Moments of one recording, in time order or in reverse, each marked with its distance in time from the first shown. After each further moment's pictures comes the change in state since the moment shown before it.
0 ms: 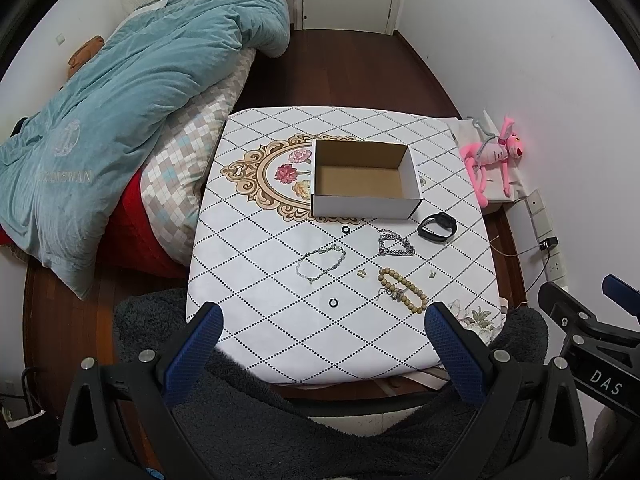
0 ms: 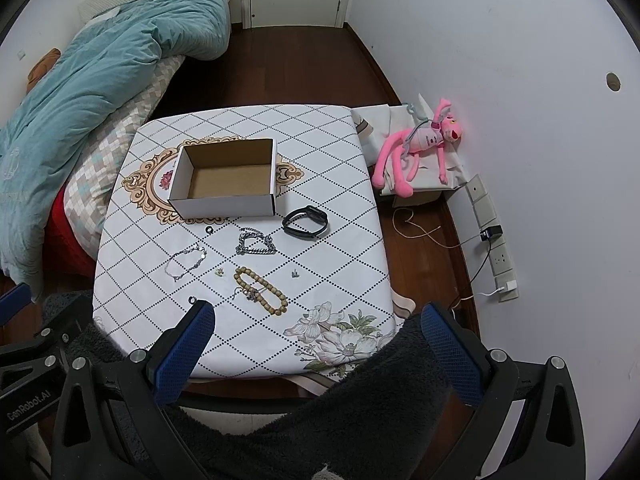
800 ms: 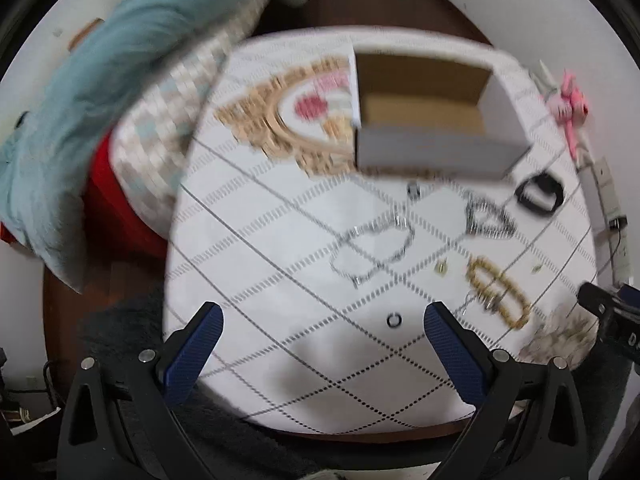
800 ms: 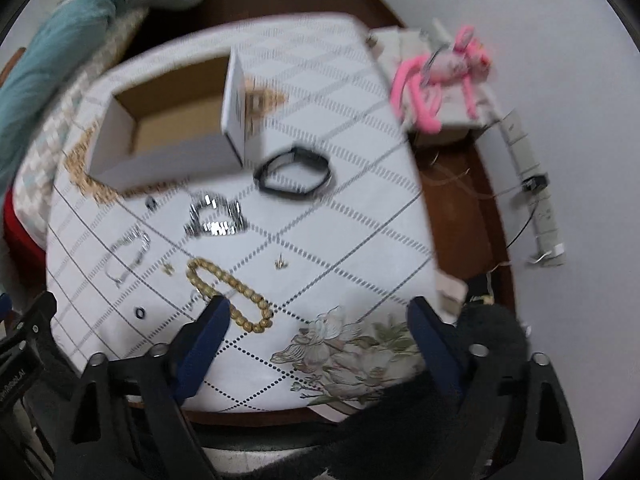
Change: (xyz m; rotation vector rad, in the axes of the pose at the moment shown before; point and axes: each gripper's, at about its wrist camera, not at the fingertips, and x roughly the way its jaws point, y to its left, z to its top) left arm 0.181 0.019 -0.014 0.021 0.164 0.143; right arm 0.211 -0.003 -0.004 0.065 0.259 0.063
